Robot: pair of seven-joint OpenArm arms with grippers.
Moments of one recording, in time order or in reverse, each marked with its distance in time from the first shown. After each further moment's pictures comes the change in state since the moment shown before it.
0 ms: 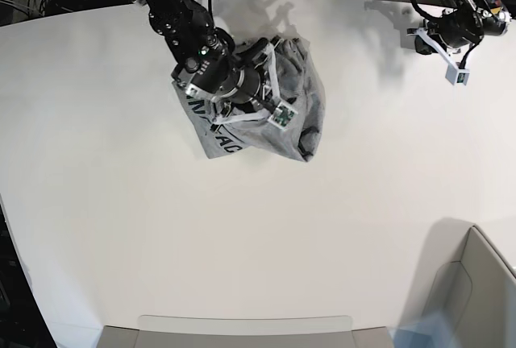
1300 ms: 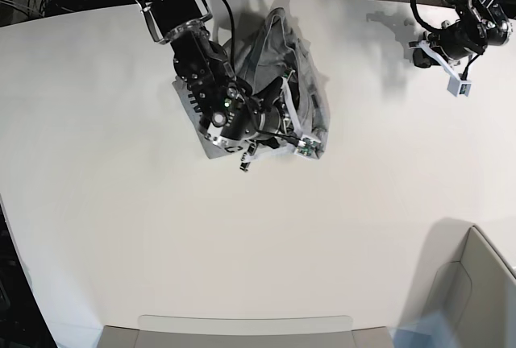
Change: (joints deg) left arm -2.3 -0.6 1.7 -6.2 -2.7 -0.2 -2.0; right arm 13.2 -8.3 3.9 -20.3 -0.7 13.6 6.8
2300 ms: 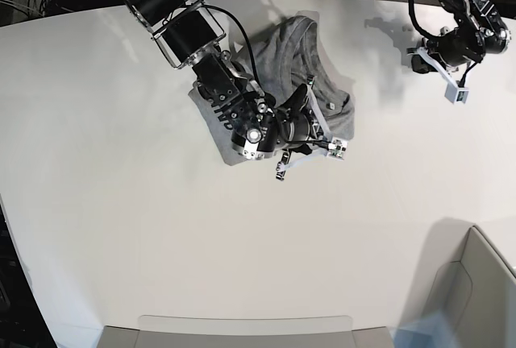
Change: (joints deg) left arm -2.7 0.0 0.2 -0.2 1.6 0.0 1.5; right arm 6.3 -0.3 -8.4 -9.0 0.5 0.2 6.3
